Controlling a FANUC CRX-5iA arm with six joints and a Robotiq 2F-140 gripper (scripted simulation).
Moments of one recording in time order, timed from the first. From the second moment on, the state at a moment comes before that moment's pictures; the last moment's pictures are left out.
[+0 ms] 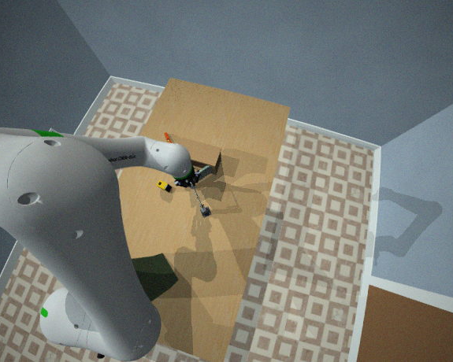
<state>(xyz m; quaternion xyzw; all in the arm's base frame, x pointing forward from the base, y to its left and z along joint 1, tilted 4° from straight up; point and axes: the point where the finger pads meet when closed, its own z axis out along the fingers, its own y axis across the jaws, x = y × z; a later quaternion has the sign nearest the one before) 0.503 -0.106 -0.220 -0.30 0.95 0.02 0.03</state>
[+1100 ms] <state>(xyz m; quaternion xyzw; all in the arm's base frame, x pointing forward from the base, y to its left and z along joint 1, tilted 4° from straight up) 0.503 -0.106 -0.223 -0.30 0.95 0.02 0.03</state>
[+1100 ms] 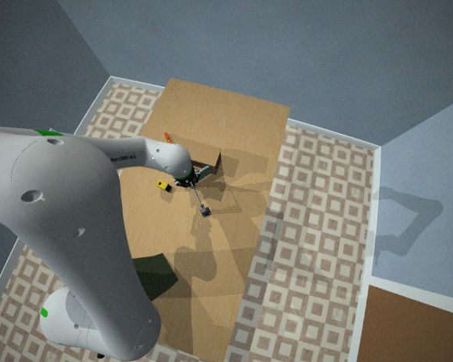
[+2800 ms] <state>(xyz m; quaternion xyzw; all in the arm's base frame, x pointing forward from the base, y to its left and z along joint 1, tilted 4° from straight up) 0.503 -0.106 -0.223 -0.30 0.95 0.02 0.03</state>
